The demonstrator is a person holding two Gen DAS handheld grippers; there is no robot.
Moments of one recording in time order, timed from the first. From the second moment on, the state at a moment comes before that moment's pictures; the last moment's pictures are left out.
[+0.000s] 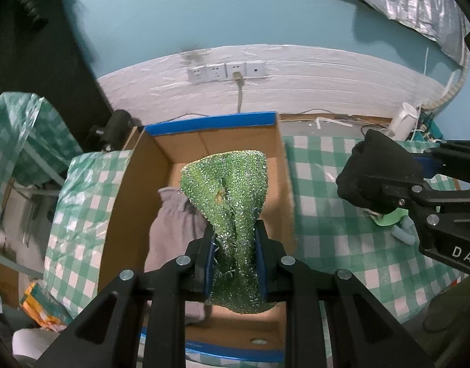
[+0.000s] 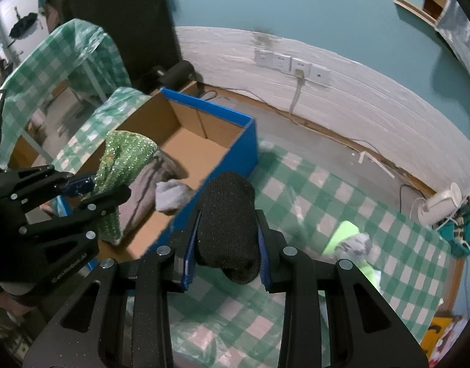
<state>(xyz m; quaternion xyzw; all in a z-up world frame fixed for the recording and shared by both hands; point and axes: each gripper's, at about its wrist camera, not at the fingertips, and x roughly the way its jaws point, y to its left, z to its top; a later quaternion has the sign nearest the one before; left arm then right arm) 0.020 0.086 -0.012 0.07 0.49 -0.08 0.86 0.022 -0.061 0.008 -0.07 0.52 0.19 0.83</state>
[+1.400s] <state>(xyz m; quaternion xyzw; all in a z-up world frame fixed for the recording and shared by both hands) 0.025 0.159 -0.053 0.07 0.54 0.01 0.84 0.041 0.022 -0.035 -0.09 0.55 0.21 0.80</state>
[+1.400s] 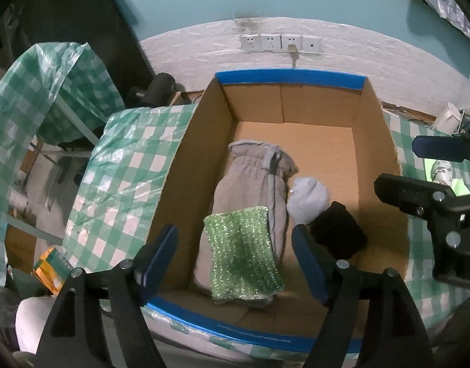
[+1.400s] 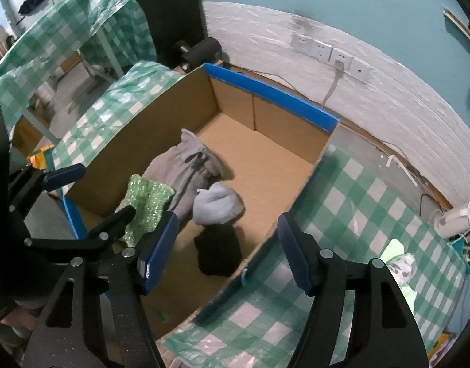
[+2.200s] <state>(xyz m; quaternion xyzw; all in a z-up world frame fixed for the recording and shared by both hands) 0.023 0.094 -0.033 0.11 0.51 -0.04 0.85 0.029 -0.055 -0.026 -0.08 0.54 0.16 0.82</state>
